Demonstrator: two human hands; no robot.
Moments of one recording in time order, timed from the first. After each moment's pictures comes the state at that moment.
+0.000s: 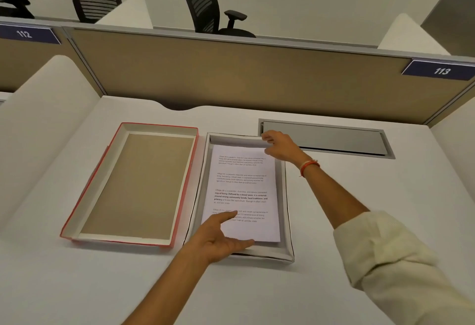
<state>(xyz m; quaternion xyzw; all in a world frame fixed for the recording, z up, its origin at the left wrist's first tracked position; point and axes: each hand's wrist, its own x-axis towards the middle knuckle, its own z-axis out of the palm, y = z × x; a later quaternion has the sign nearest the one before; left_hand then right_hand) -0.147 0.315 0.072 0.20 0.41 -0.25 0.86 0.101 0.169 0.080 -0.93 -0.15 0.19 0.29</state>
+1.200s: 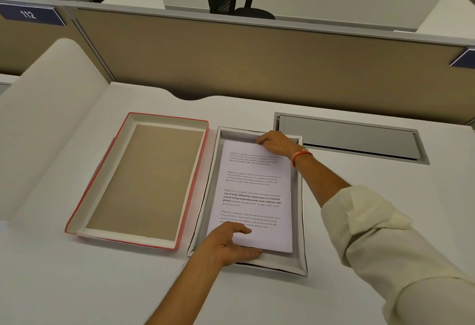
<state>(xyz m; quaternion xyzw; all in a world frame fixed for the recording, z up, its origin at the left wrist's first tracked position) -0.124 0.315 0.034 0.22 0.49 -0.29 0.79 0.144 0.217 0.036 -0.91 -0.24 0.28 0.19</state>
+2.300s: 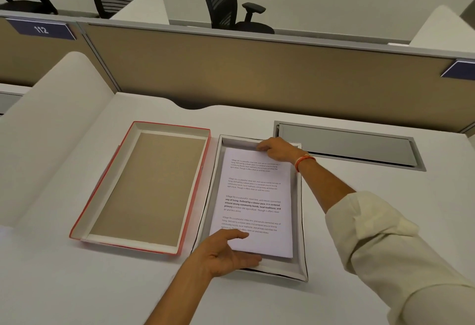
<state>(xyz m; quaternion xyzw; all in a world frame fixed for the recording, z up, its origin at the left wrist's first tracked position) -0.141 0.331 0.041 0.24 0.41 -0.30 0.83 0.138 0.212 0.054 -0.91 -0.27 0.28 0.16</state>
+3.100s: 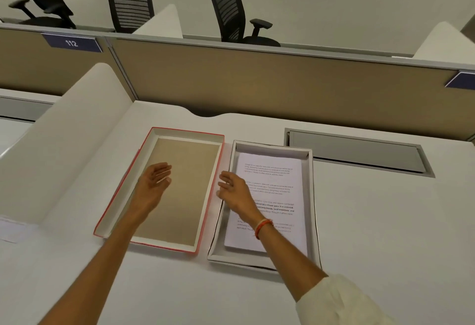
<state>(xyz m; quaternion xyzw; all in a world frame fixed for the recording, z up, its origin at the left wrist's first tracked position) -0.124 0.541 0.059 0.78 0.26 0.09 0.56 -0.039 0.319 0.035 -0.72 -0.07 0.31 0.61</state>
